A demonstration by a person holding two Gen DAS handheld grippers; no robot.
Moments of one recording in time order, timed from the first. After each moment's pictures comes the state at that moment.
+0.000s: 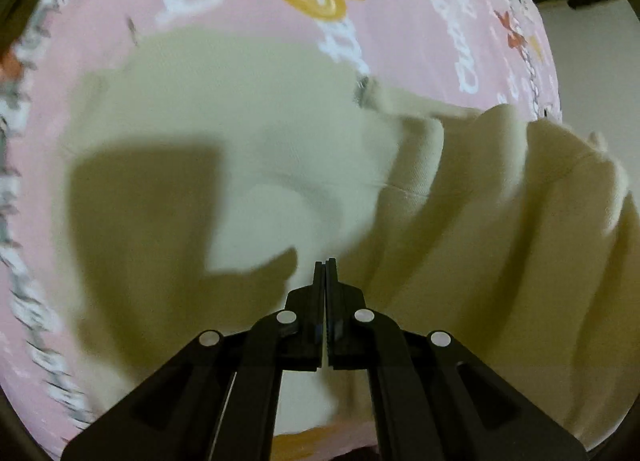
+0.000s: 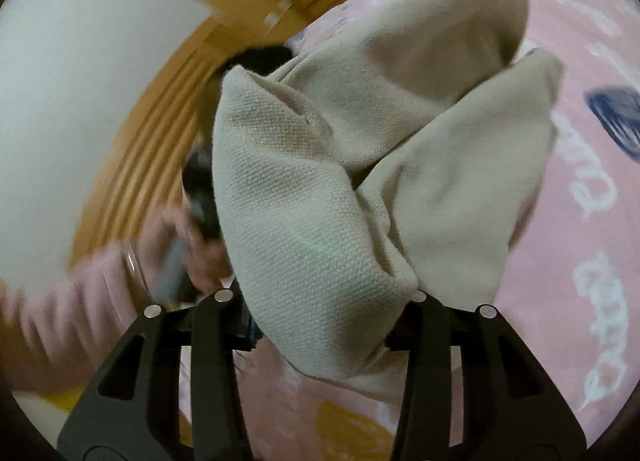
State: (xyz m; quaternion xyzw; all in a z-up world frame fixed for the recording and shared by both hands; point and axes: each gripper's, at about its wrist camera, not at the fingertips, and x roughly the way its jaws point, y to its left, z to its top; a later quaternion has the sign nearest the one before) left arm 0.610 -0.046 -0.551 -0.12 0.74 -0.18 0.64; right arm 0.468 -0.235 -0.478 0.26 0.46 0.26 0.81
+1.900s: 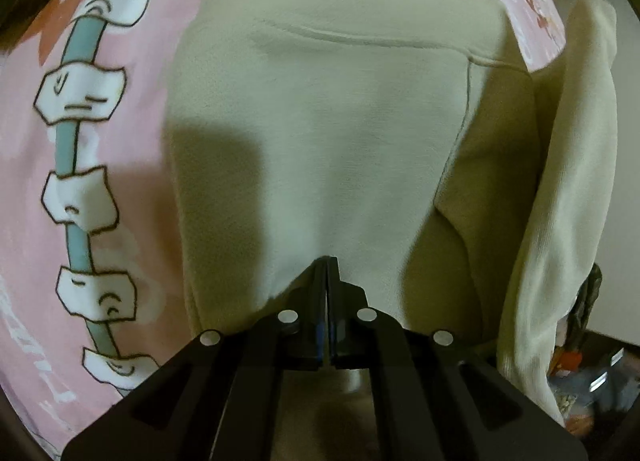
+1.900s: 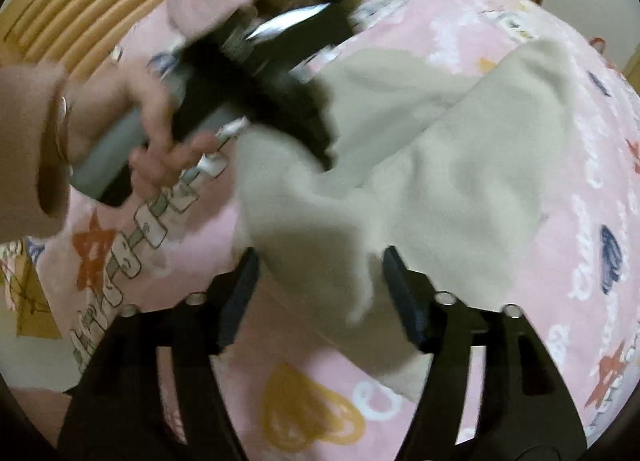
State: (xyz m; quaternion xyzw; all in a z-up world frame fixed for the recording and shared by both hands) left arm 0.556 0.075 -0.603 -0.08 0.74 -0.17 0.65; right arm 0.422 -0.028 -0.483 -0.09 0.54 0.23 0.80
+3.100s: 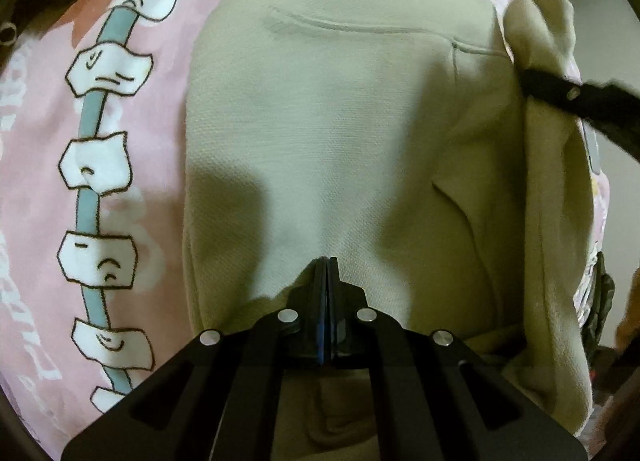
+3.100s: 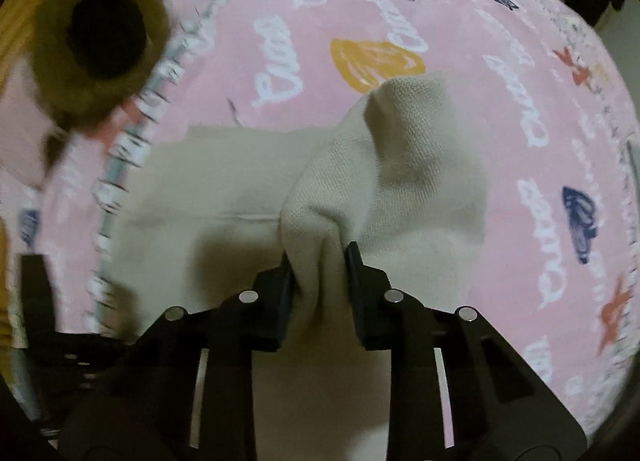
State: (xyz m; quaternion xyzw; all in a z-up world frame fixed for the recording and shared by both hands) left arm 0.491 0.055 -0.598 -0.07 0.70 -0.15 0.70; right arm 0.582 -0.057 -0.523 0.02 0.58 0.03 0.81
